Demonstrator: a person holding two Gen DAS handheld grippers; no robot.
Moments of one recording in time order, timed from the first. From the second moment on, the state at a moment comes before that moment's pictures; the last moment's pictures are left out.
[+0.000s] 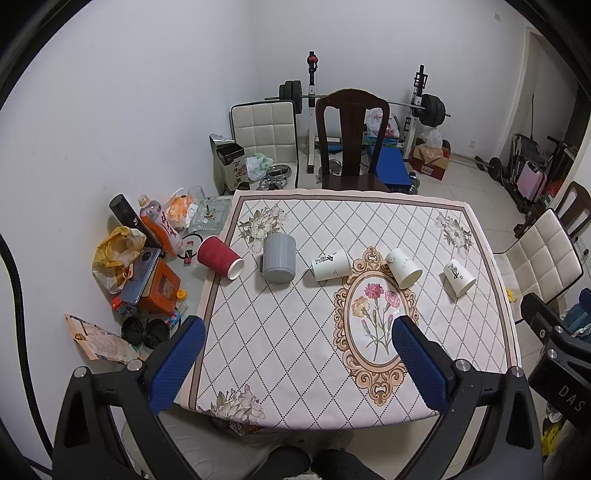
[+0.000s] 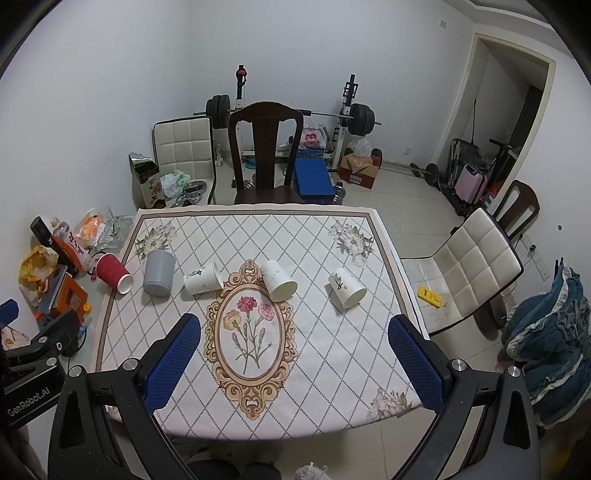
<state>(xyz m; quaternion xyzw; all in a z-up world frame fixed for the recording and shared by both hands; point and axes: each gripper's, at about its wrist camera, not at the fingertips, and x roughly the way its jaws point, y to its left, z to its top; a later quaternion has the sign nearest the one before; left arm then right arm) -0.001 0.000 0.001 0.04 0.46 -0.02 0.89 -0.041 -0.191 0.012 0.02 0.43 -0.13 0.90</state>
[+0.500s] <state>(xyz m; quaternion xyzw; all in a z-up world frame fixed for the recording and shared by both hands) -0.001 -0.006 0.002 0.04 0.46 -0.02 0.89 -0.040 -0.191 0.012 0.01 0.43 -0.13 0.89</state>
